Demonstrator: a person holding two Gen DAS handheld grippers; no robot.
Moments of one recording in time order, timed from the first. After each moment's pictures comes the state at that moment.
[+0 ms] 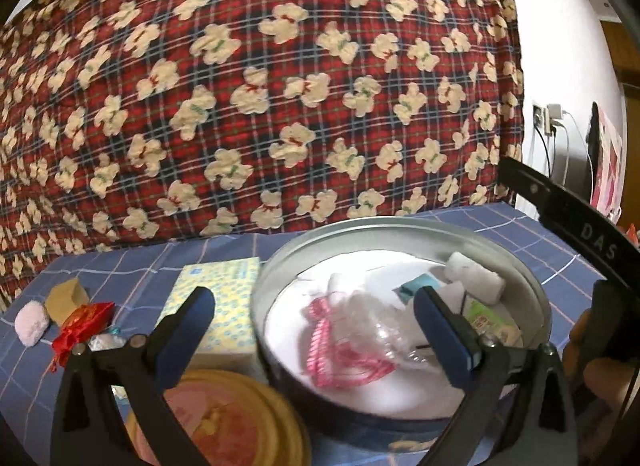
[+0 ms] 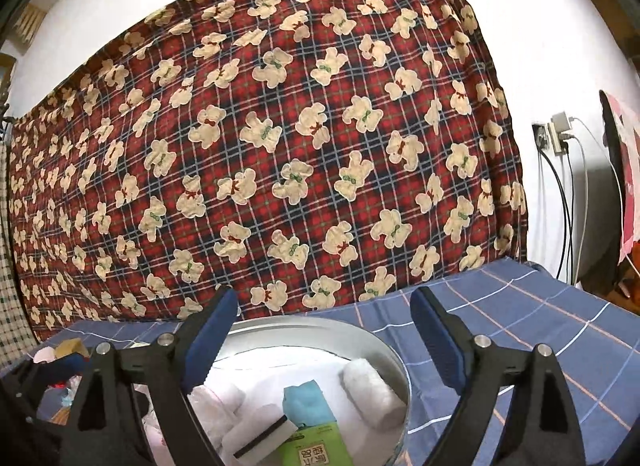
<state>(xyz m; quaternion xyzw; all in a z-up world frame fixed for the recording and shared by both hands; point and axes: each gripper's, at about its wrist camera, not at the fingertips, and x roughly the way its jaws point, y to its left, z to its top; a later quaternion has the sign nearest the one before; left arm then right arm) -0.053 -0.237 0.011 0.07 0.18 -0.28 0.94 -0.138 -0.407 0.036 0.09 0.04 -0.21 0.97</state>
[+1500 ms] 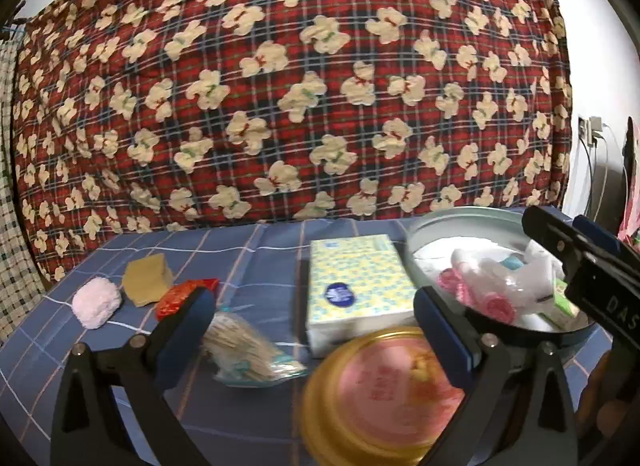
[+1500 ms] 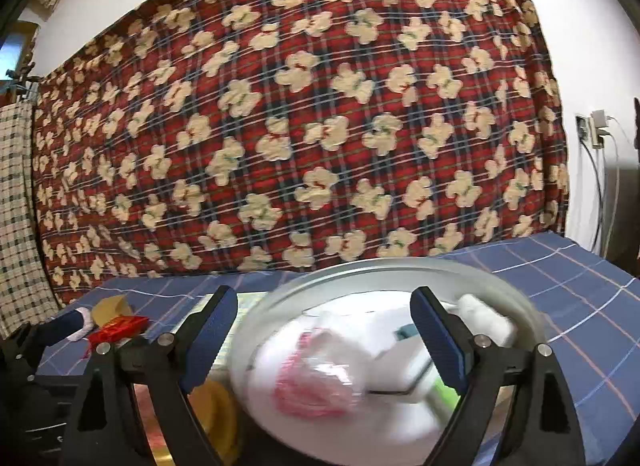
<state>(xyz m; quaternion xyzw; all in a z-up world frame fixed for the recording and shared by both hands) -0.025 -0.125 0.002 0.06 0.18 -0.21 0.96 -0.103 -0.287 0.016 0.07 0.10 -0.16 0.98</state>
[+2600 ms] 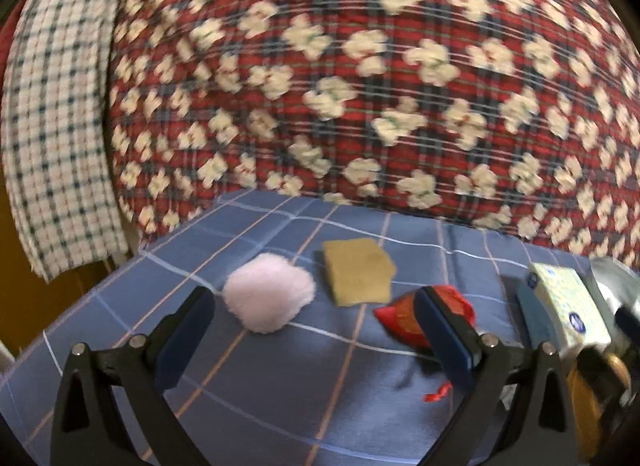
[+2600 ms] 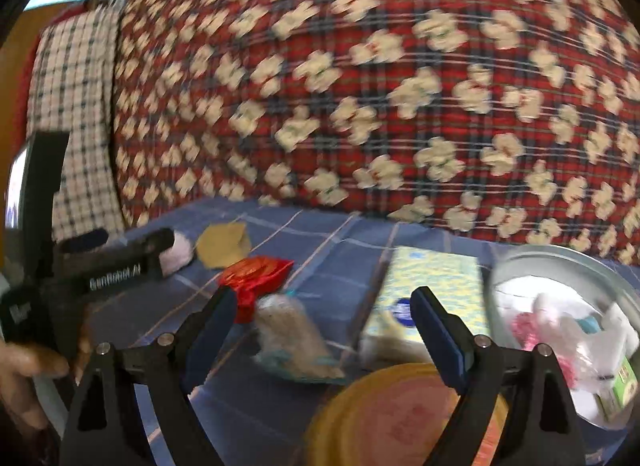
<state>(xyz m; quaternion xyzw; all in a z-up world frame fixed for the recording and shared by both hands) 0.075 0.050 -0.007 -0.02 0.23 -0.04 0.97 -0.013 -0.128 -0.002 -0.02 0.22 -0.01 0.98</state>
